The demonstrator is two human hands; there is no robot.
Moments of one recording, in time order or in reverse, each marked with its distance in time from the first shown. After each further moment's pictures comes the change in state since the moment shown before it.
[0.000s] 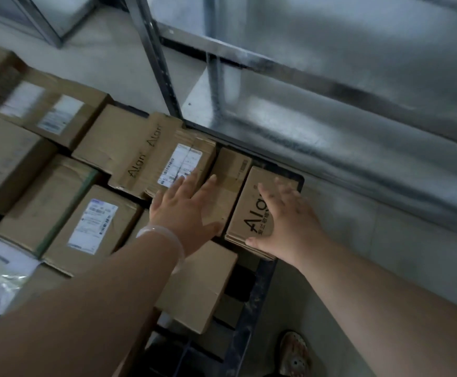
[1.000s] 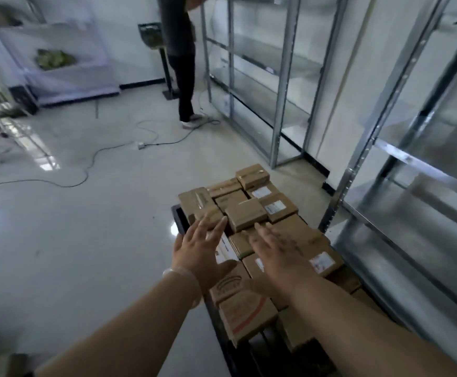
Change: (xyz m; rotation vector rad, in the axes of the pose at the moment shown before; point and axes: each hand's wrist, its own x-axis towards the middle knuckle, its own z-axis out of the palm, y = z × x) left_hand -0.585 -0.096 -0.283 -0.184 0.485 -0.590; right_hand -0.416 -0.420 -0.190 -0.442 0.011 -0.888
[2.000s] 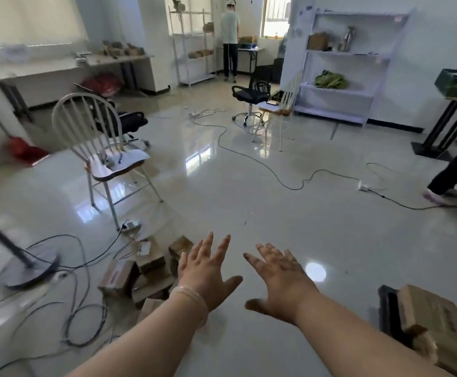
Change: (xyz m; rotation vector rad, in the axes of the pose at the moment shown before) left_hand -0.280 -0.565 -0.110 -0.126 0.225 -0.954; right_hand 0.213 -0.639 0.091 -0.257 -0.191 -0.910
